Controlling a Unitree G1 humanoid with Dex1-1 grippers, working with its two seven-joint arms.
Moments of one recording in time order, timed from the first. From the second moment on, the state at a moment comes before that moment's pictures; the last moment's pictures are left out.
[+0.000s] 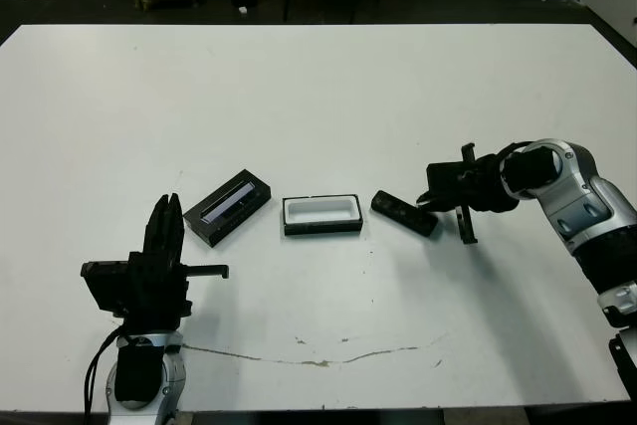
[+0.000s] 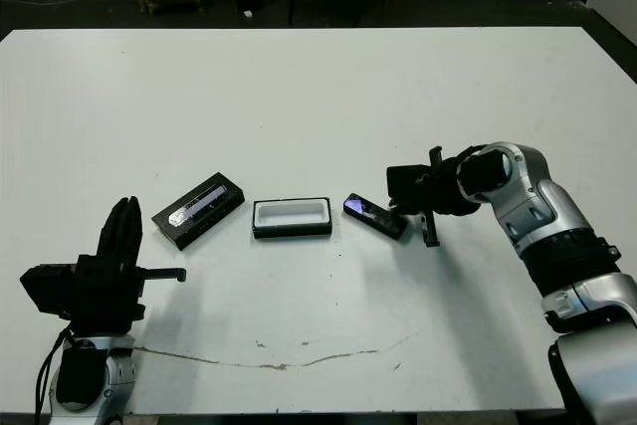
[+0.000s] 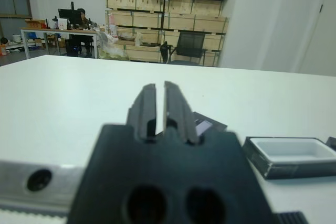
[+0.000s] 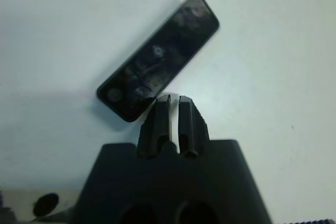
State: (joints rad) left arm 0.30 0.04 -0.01 -0.31 -0.02 -0.23 0.02; right arm -0.70 -0.72 0.44 0.44 -0.28 -0.06 1.26
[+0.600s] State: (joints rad) left arm 0.30 0.03 -0.02 -0.31 -0.02 -0.23 0.03; right arm -0.62 -0.74 0.38 0.44 -0.41 -0.07 0.87
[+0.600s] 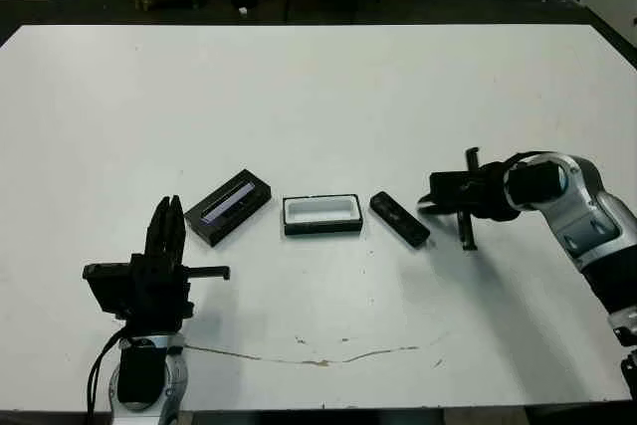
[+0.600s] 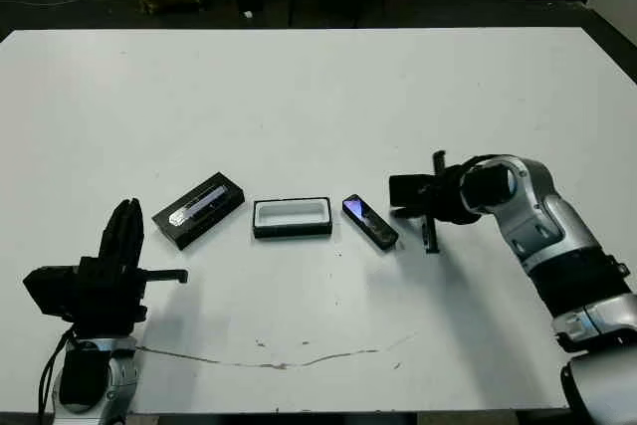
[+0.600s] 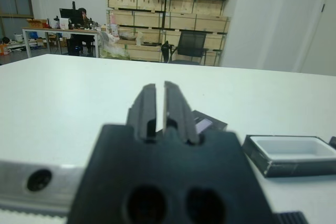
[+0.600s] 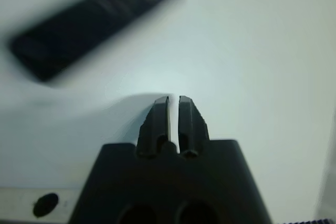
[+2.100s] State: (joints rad) left arm 0.31 0.03 -0.02 -0.31 -0.04 -0.23 0.00; right arm 0.05 -0.57 0.01 -0.42 0.21 0.37 0.52
